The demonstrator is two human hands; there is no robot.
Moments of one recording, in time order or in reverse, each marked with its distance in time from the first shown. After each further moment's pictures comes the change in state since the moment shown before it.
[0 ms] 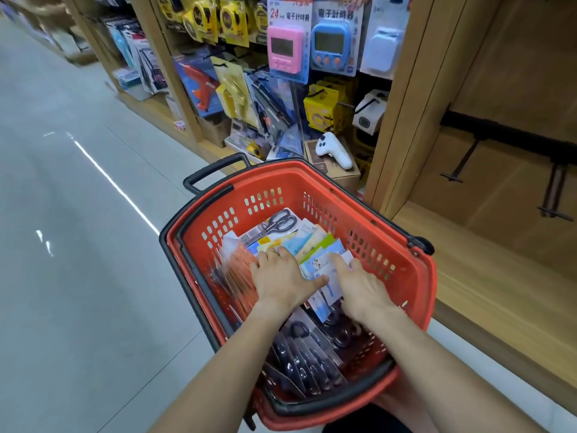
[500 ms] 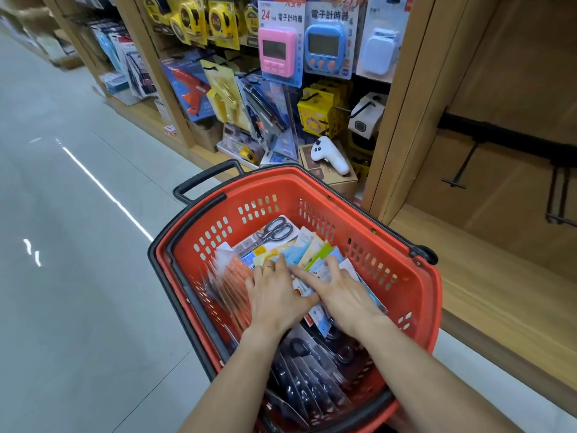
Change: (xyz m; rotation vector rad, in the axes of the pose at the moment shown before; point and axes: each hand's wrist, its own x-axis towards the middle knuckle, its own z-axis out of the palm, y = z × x) left_hand 0.004 -0.012 0.014 -0.218 0.066 0.064; right_hand 0.017 -0.012 0.007 -0.030 0.082 -0.262
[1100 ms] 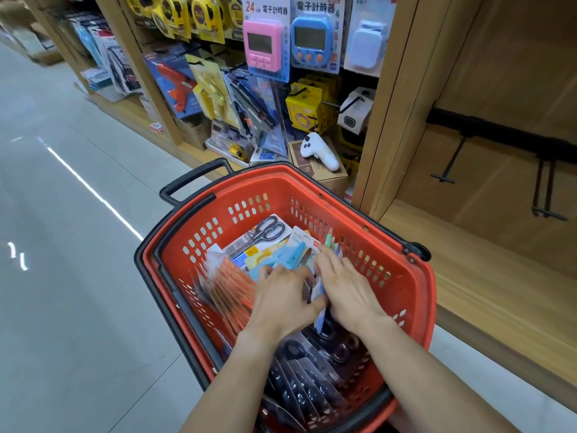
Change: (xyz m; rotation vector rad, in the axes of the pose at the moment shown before) left_hand -0.007 0.014 -0.004 -0.078 -0.029 0.349; right_hand -0.002 0.015 0.003 0.065 0.192 0.075
